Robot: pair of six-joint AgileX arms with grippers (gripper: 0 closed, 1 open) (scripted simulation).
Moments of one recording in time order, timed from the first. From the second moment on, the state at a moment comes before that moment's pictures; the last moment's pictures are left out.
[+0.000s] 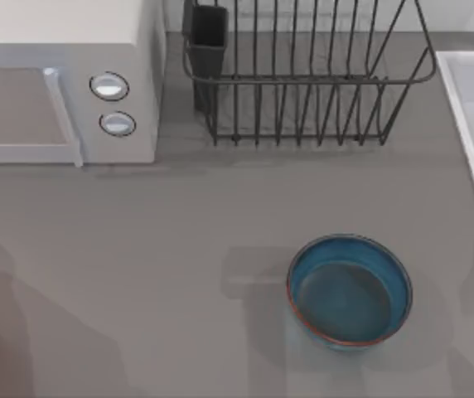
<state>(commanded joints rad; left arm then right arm) 0.43 1.38 0.91 -1.00 0.01 2.06 0.00 0.00 0.00 0.00 0.00 0.00</state>
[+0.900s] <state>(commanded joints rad) 0.34 1.06 0.74 -0.81 0.02 1.64 0.00 0.00 0.00 0.00 0.00 0.00</state>
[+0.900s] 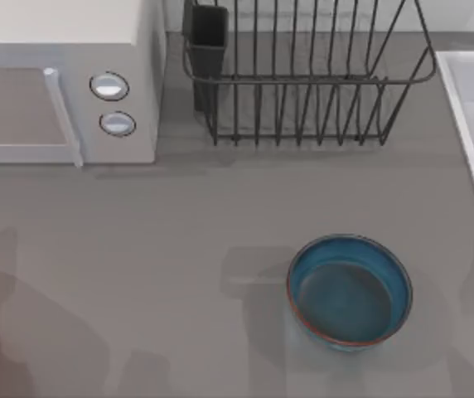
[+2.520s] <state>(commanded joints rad) 0.00 0.00 0.00 0.00 0.00 0.00 0.01 0.03 0.03 -0.03 0.00 0.01</state>
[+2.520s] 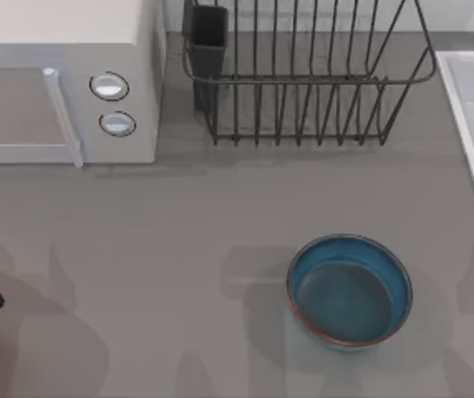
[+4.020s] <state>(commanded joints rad) 0.00 0.00 0.00 0.00 0.00 0.00 0.49 1.71 1.34 -1.20 0.00 0.50</state>
